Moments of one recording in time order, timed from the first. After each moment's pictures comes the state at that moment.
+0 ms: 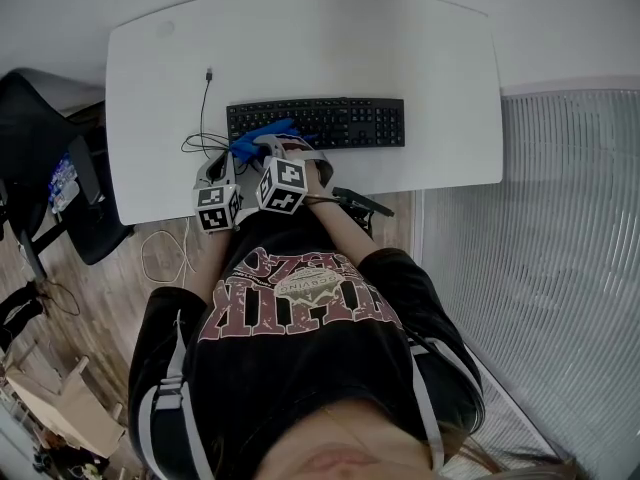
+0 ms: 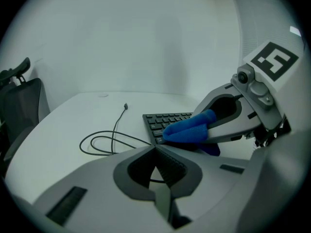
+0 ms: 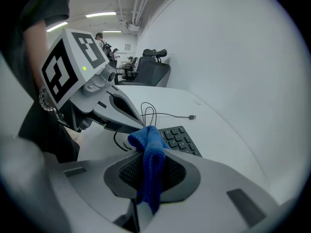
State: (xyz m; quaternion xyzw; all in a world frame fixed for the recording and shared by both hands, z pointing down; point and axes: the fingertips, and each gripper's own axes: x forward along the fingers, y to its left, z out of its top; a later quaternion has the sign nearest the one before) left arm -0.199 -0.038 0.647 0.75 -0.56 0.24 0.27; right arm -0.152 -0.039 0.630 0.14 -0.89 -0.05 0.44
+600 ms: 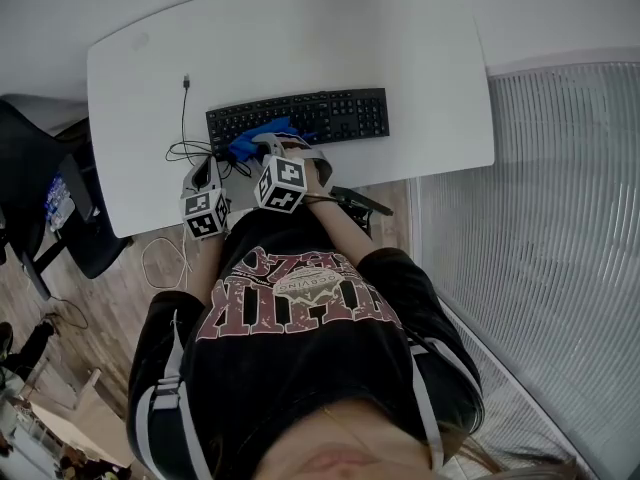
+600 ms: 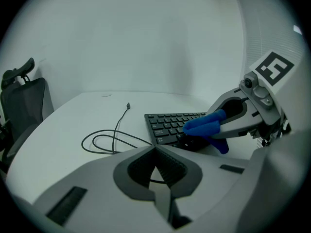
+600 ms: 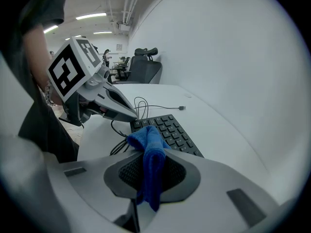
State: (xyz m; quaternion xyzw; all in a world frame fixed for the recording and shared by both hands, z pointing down) left arm -0.199 -0.038 0.646 0.73 -0.58 0.24 0.28; right arm -0.111 -0.046 0.630 0.17 -0.88 -0.02 0.44
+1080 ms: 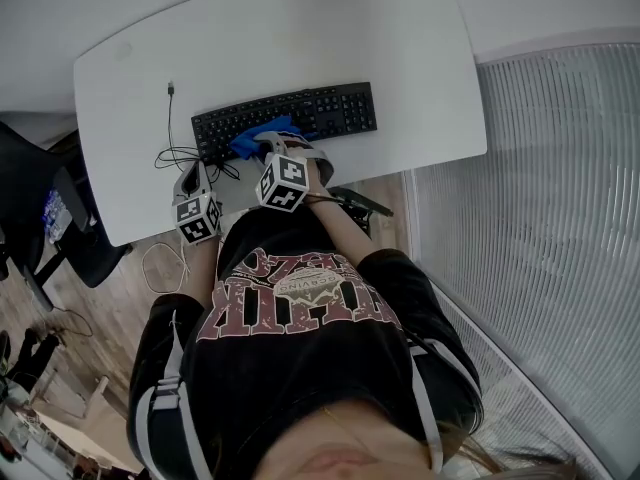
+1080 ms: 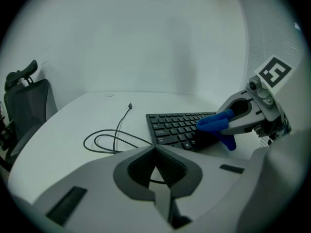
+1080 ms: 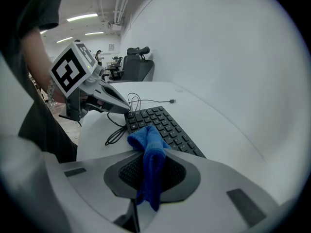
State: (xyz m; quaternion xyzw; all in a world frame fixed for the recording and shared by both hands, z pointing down) left arm -0.198 -0.038 0.649 0.72 -0.59 0.24 0.27; right arm -0.072 -0.051 0.634 0.20 -0.88 0.01 0.44
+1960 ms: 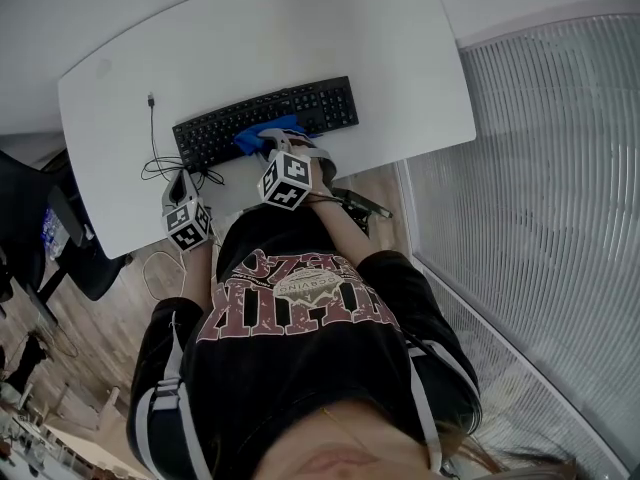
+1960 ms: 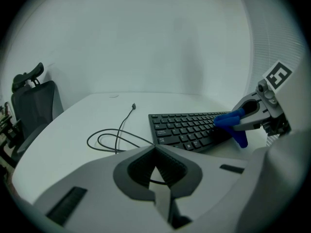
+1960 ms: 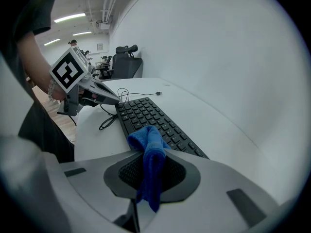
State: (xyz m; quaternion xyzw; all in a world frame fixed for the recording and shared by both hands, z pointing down) left arm -0.199 -0.038 0.647 0.70 -0.62 0.24 0.27; right arm -0.015 -0.058 0.632 0.25 -0.86 0.04 0.44
